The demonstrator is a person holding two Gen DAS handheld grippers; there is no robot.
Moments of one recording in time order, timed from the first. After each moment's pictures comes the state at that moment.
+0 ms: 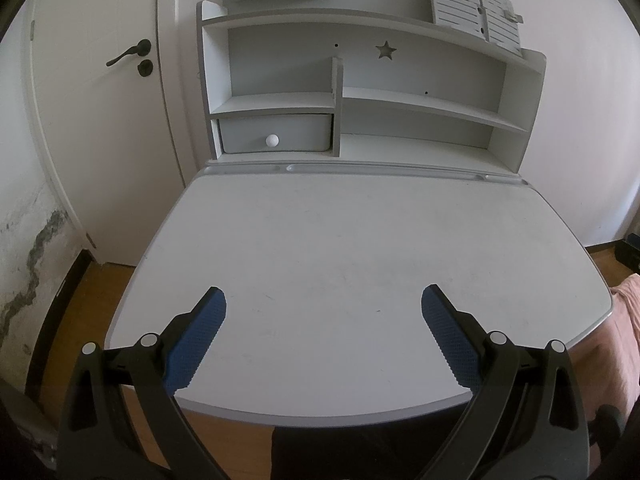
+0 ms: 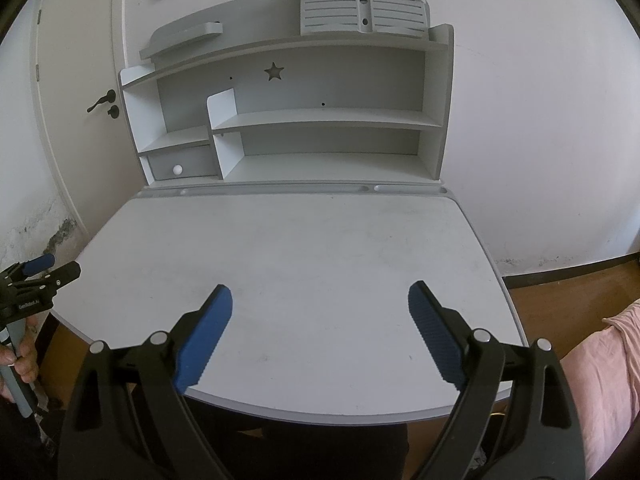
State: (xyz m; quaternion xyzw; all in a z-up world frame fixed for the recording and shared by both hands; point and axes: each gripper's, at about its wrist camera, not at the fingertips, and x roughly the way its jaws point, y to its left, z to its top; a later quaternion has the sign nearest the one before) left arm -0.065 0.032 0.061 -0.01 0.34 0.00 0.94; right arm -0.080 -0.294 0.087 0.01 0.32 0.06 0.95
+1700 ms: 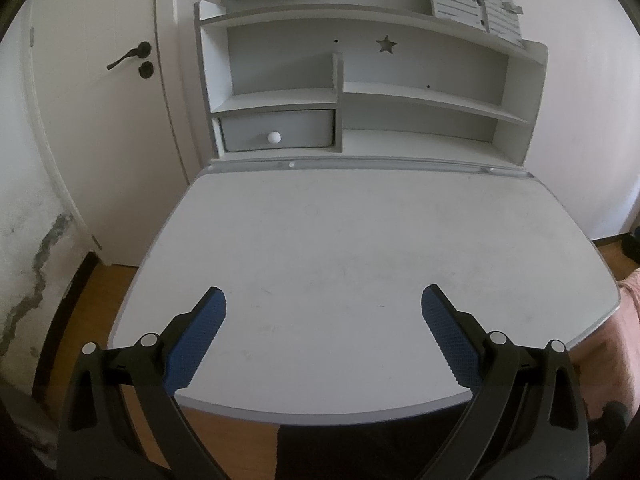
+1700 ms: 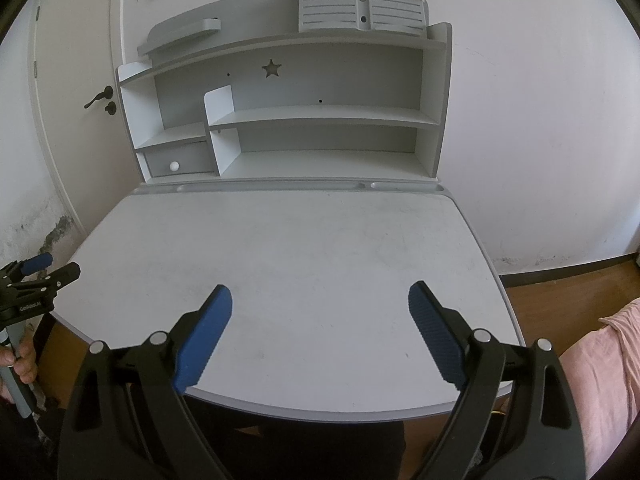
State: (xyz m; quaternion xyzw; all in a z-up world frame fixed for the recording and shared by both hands) left arm -0.063 0.033 0.056 0.01 0.34 0.01 0.94; right arm -0.082 -0.300 0.087 0.00 0.32 0.06 0.95
